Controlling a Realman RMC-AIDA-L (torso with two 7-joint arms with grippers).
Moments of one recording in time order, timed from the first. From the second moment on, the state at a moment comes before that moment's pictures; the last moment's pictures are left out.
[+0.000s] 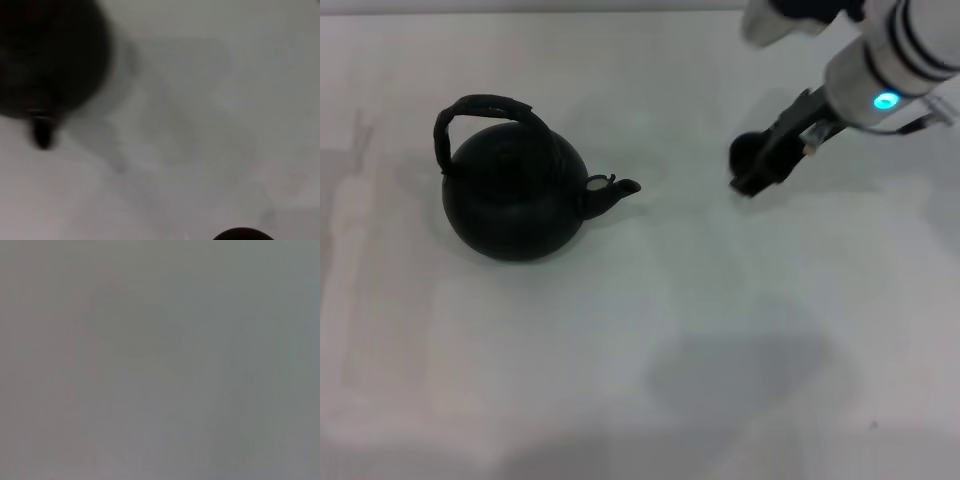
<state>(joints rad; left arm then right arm) -0.38 -2.07 1.89 0.10 -0.58 1.16 -0.28 0.78 2.02 -1.57 -1.00 0.64 1.26 -0.67</state>
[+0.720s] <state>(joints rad) -0.42 -2.07 1.89 0.10 -0.59 1.12 -0.28 0.82 2.03 -1.86 -1.00 0.74 1.22 -0.62</state>
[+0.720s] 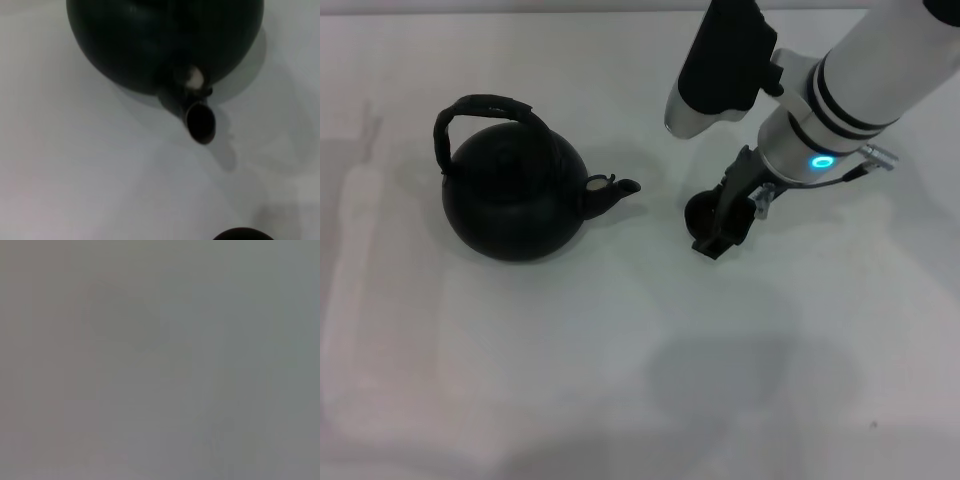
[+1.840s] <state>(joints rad) -0.44 -2.07 1.88 0.09 -0.59 1.12 -0.27 0.82 2.03 -1.91 -0.96 0.76 1.17 -0.61</state>
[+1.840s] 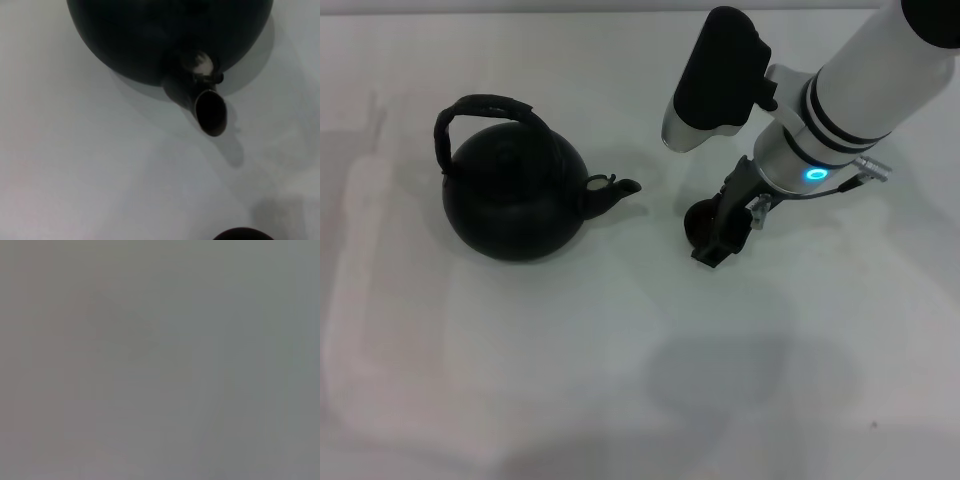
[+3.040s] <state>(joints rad) -0.44 -2.07 1.88 0.09 -0.59 1.12 -0.27 0.82 2.03 -1.92 -0.96 0.78 1.15 -0.62</state>
